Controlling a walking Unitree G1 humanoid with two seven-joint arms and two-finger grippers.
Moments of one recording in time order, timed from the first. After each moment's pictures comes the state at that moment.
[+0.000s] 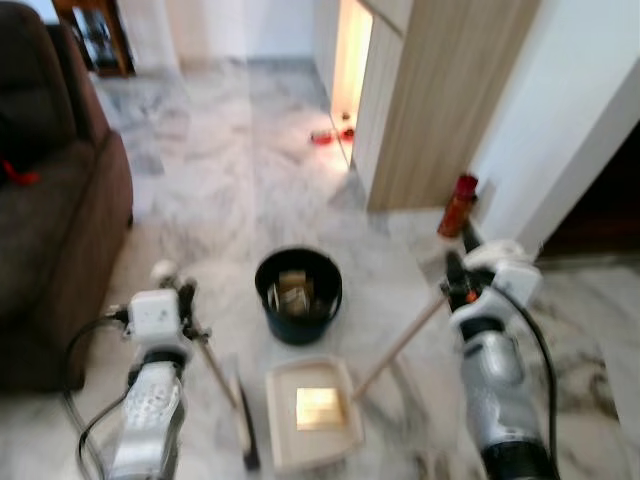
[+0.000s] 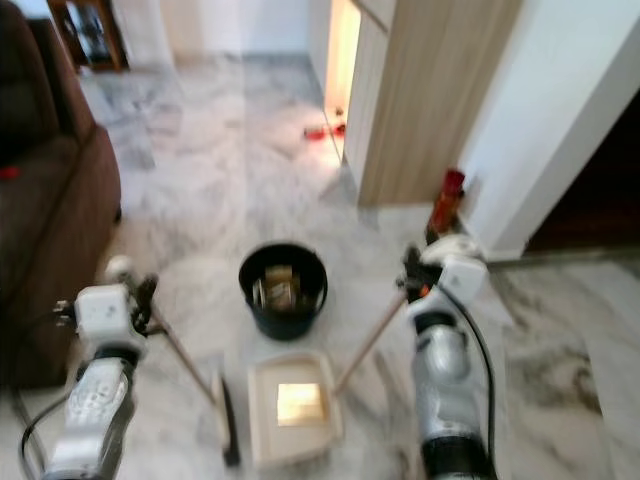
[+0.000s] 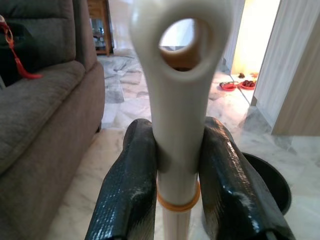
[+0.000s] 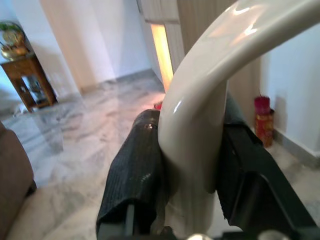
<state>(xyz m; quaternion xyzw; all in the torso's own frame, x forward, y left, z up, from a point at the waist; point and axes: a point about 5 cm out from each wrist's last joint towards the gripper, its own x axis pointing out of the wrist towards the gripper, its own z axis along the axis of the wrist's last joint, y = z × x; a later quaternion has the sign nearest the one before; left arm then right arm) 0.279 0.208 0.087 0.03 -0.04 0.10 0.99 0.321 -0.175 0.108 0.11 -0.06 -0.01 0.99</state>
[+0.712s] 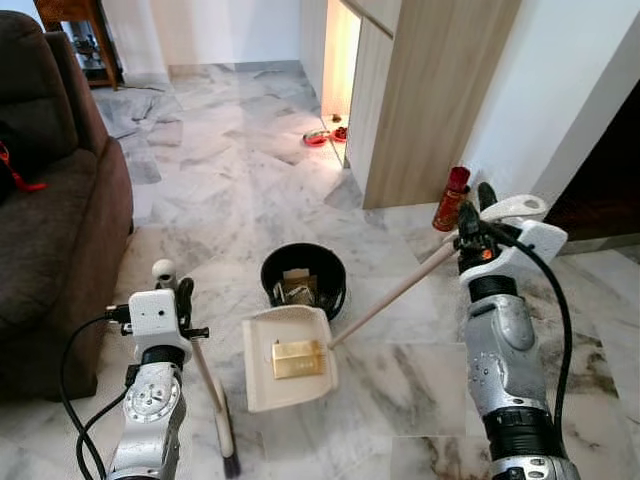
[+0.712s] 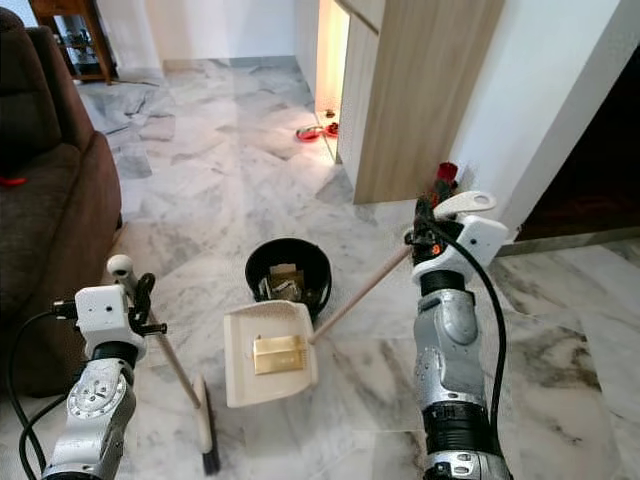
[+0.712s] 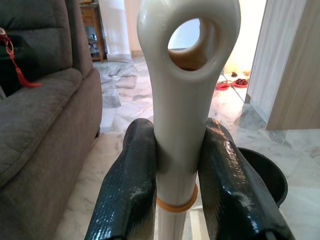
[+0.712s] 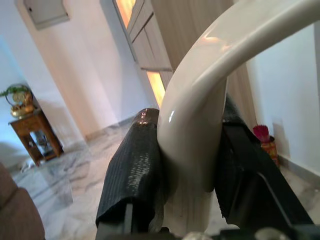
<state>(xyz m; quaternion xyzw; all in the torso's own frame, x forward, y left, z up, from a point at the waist) 0.279 0.205 0.086 0.03 -0.04 0.10 0.99 0.332 -0.189 0.154 0.15 -0.14 -0.02 0.98</state>
